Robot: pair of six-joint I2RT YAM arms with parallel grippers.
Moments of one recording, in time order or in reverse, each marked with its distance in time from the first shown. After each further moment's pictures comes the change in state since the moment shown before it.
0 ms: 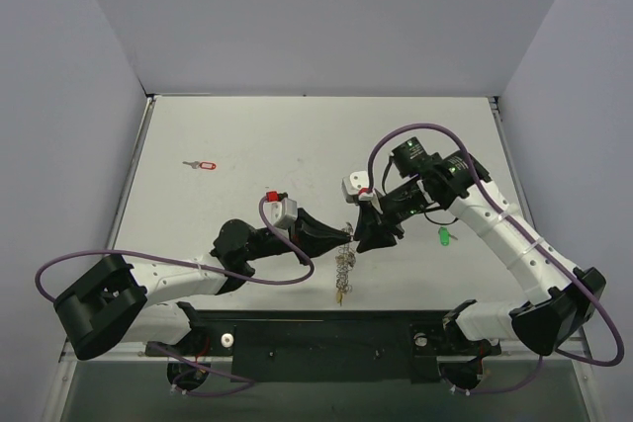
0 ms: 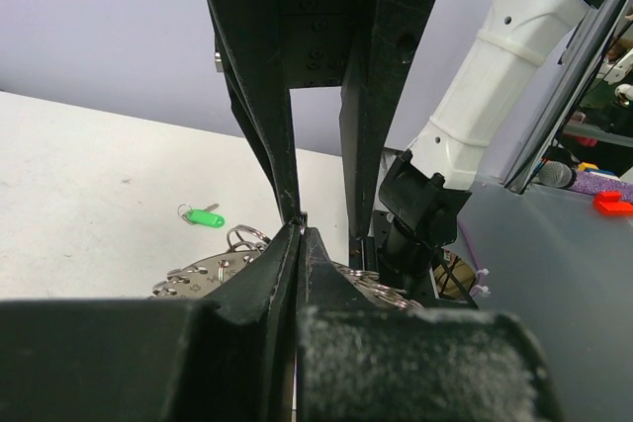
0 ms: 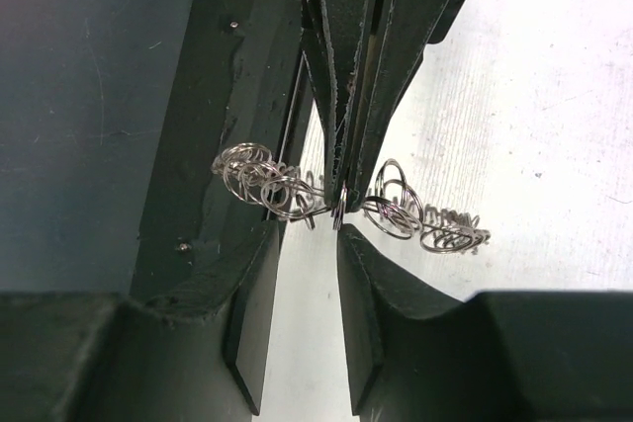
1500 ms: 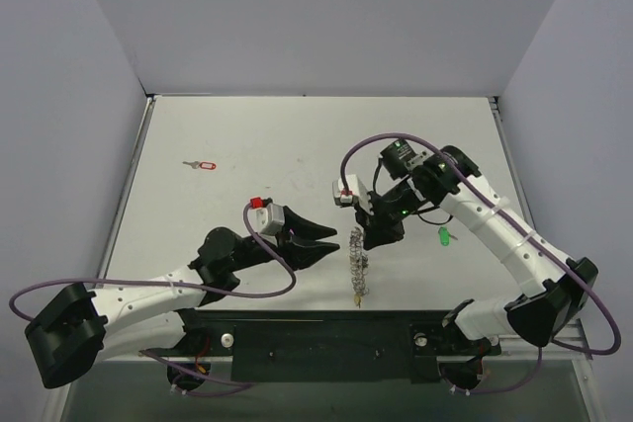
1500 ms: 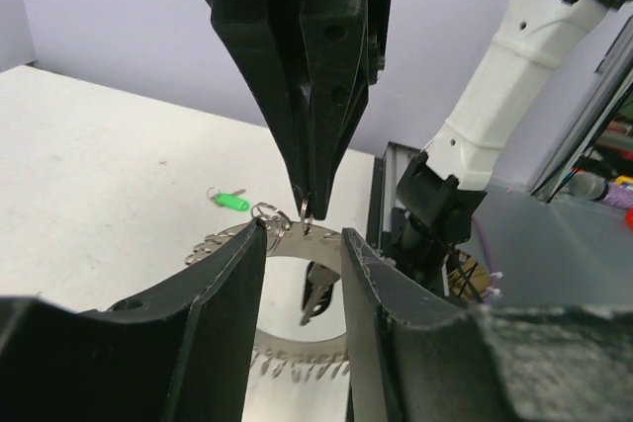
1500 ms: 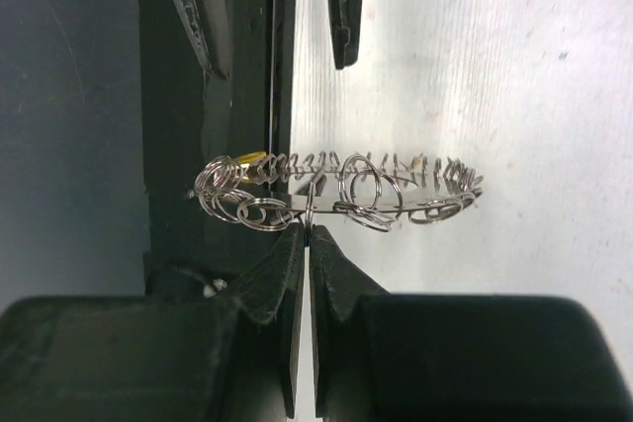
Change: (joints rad) left arm -0.026 -0.217 -0.064 -0.173 -0.127 0.024; right arm 0.047 0.028 0.037 -0.044 0.216 0.150
